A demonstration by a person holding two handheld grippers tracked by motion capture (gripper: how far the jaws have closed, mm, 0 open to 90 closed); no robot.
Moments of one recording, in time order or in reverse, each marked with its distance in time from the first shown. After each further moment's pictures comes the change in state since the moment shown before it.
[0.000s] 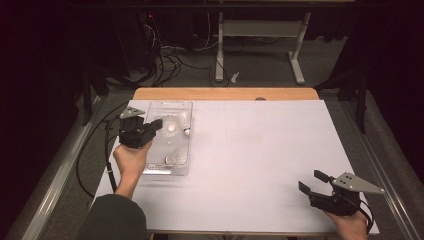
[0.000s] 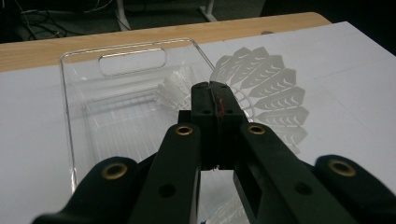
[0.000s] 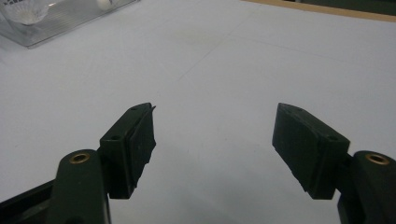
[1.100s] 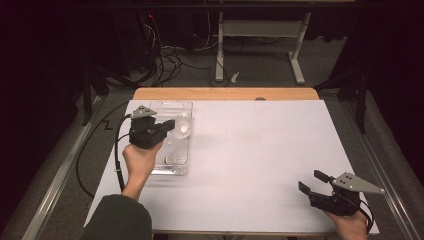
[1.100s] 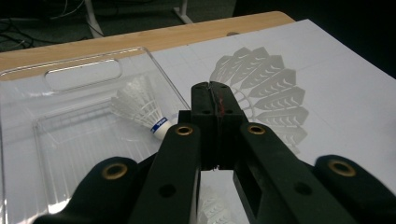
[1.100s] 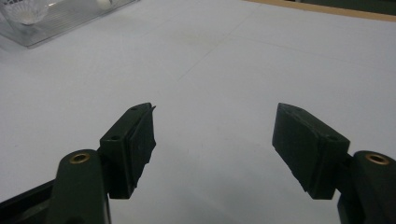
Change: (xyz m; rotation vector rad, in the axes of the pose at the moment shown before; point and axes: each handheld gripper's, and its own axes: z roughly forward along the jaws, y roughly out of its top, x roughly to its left) left arm -0.027 0.007 0.002 -0.002 -0.088 0.048; right arm 0.000 0.000 0.000 0.002 0.001 0.002
